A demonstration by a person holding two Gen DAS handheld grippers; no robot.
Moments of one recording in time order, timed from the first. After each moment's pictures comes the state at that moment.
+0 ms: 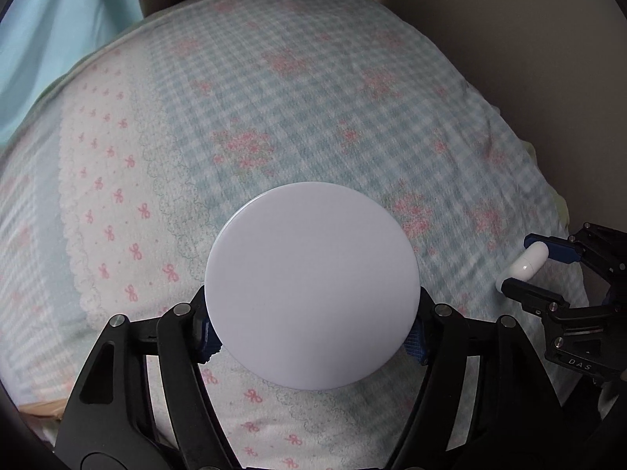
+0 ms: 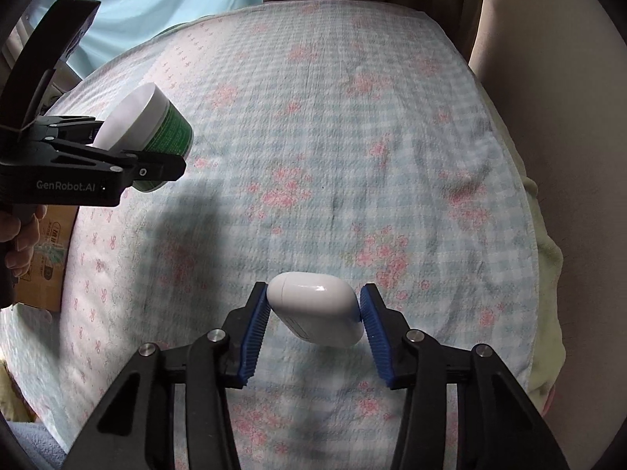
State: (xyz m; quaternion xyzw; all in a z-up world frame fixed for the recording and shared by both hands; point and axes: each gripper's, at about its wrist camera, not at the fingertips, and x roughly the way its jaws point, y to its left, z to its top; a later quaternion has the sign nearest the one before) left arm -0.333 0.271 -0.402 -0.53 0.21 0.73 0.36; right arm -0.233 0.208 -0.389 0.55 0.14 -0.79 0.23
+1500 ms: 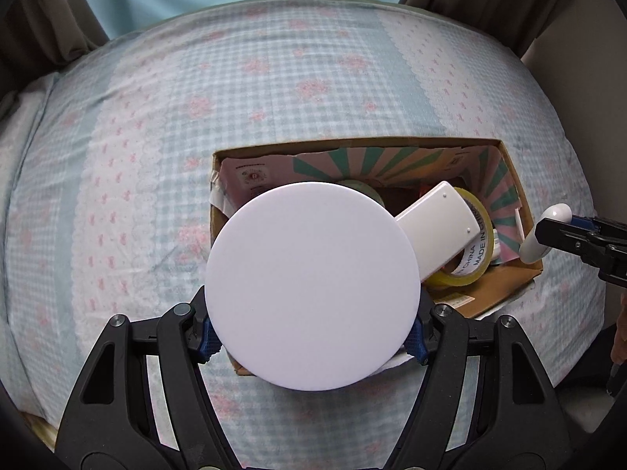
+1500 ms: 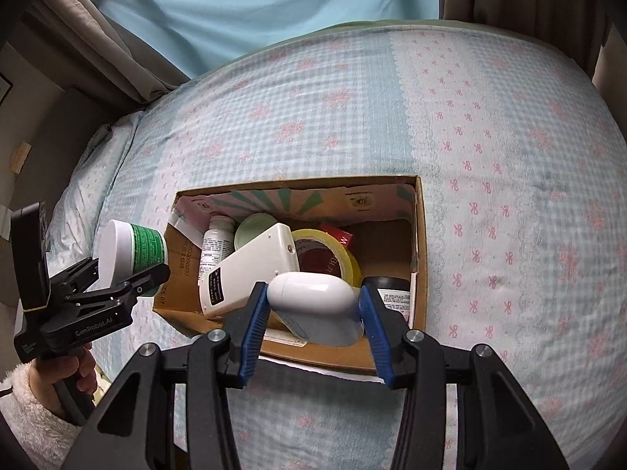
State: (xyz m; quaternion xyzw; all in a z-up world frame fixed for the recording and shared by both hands) left arm -0.354 -0.215 -0.333 -0.56 0.10 0.80 0.20; right arm -0.050 -0.132 -0.331 0.59 0.03 -0.75 0.31
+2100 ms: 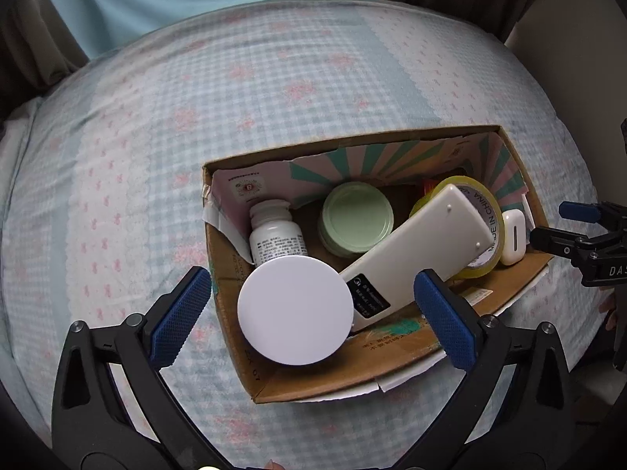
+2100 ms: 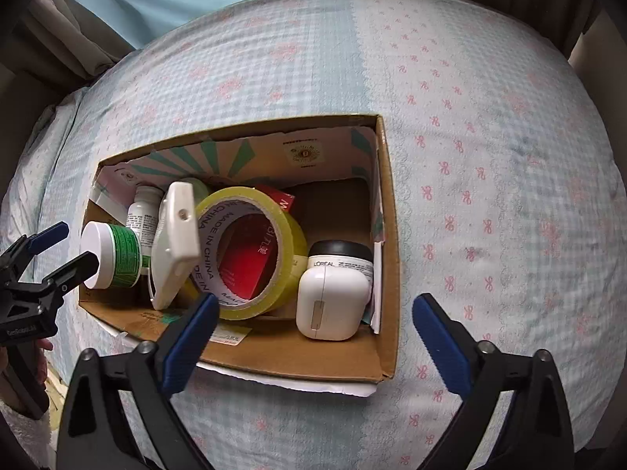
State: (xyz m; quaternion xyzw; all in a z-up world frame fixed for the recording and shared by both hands) left arm -0.360 -0.216 -0.343 -0.54 0.13 0.80 0.23; right arm -0.051 -0.126 -0.367 0.60 0.09 -0.76 0.22
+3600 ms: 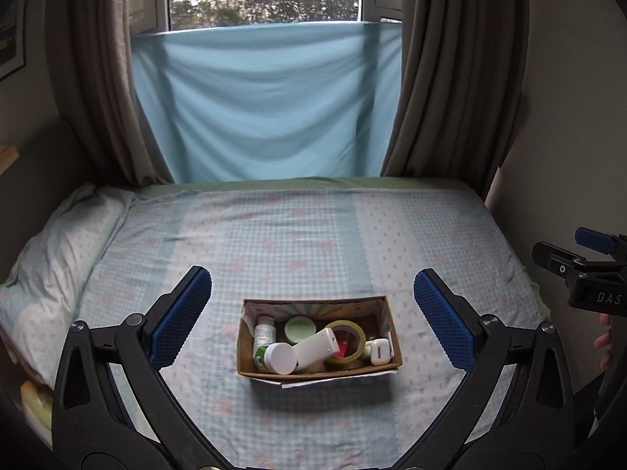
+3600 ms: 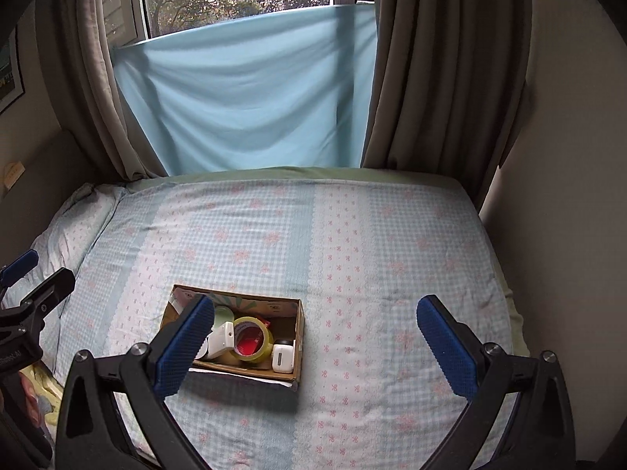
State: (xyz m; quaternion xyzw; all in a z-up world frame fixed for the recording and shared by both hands) left arm -0.194 -0.167 -0.002 -0.33 0.05 0.93 0.14; right arm 0.007 -0.011 -0.042 0.39 0.08 -0.89 0.22
